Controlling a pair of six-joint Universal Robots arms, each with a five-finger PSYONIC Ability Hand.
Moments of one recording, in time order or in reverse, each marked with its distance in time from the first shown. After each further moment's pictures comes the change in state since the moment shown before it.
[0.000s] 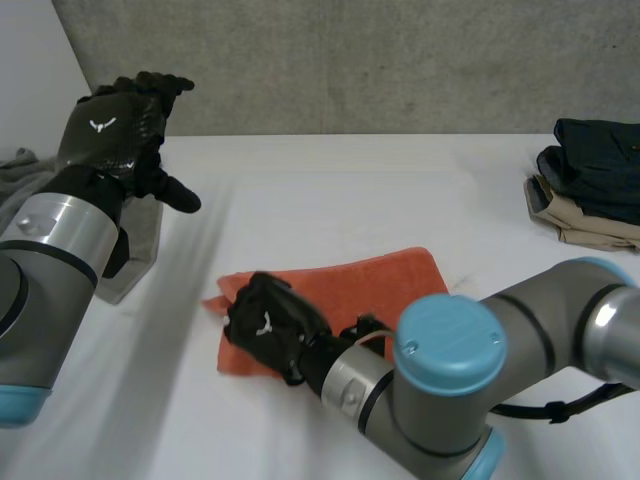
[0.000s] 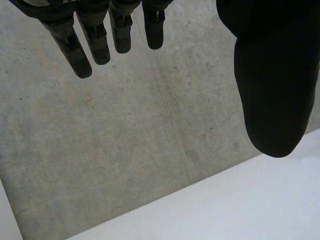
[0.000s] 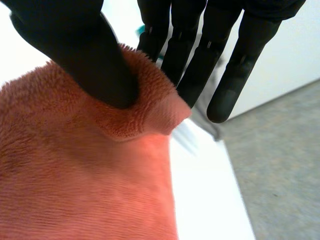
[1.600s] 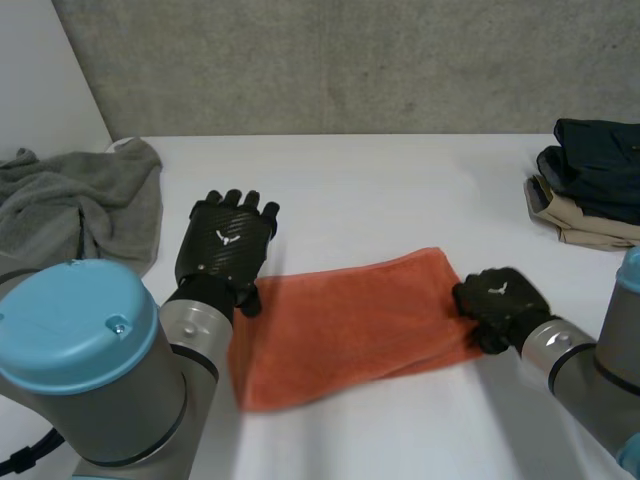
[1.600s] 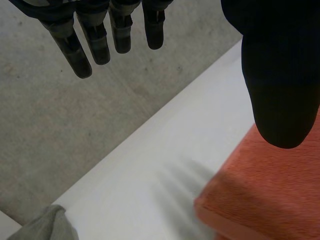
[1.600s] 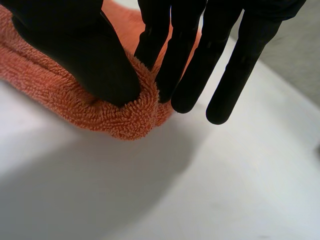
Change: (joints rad) left arm -0.323 -0.248 -0.017 0.054 -0.266 0.340; right arm -0.586 -0.271 0.347 0.196 0.162 0.344; left_hand 0.000 0.000 0.000 0.000 0.000; right_hand 0.019 0.124 0.135 0.139 0.106
